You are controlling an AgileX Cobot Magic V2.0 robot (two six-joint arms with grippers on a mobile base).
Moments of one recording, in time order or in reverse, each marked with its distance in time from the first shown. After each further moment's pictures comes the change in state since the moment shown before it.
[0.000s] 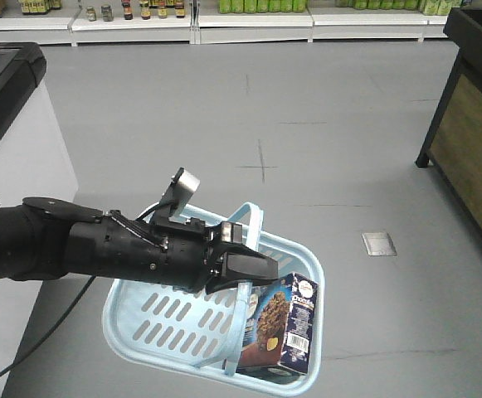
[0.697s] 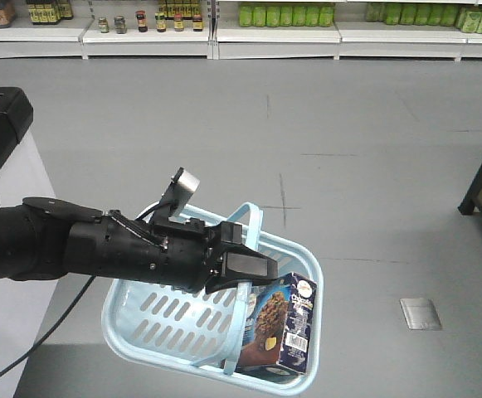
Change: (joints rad) left arm 0.000 0.000 0.000 0.000 -0.001 0.000; right arm 0.000 0.000 0.000 0.000 0.000 0.000
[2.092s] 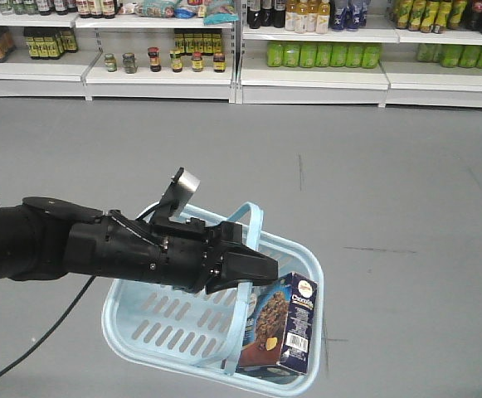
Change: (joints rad) left arm 0.000 0.000 0.000 0.000 0.000 0.000; right arm 0.000 0.000 0.000 0.000 0.000 0.000
